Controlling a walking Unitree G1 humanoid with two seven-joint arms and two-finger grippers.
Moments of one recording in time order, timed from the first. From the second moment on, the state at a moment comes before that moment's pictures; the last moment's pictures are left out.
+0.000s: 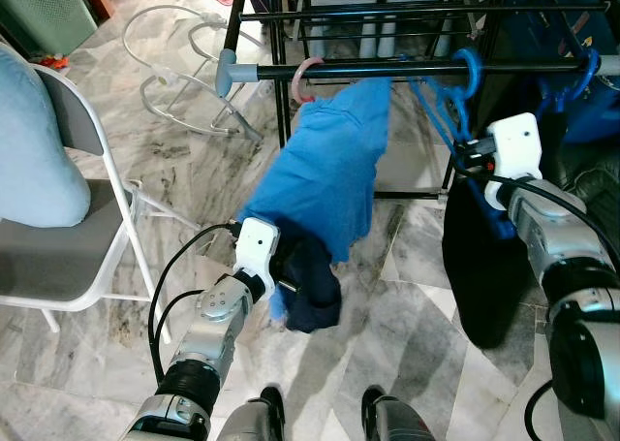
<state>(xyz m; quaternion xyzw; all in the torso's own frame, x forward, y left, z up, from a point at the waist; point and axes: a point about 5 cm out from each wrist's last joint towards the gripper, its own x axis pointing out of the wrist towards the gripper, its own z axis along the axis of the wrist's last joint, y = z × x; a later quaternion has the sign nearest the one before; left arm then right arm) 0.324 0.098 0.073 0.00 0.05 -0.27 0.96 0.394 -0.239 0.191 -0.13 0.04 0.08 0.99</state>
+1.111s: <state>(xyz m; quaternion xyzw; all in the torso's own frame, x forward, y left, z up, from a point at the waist) 0.323 0.091 0.068 0.00 0.07 -0.28 0.96 0.401 -0.236 0.203 -0.15 0.03 0.07 0.99</state>
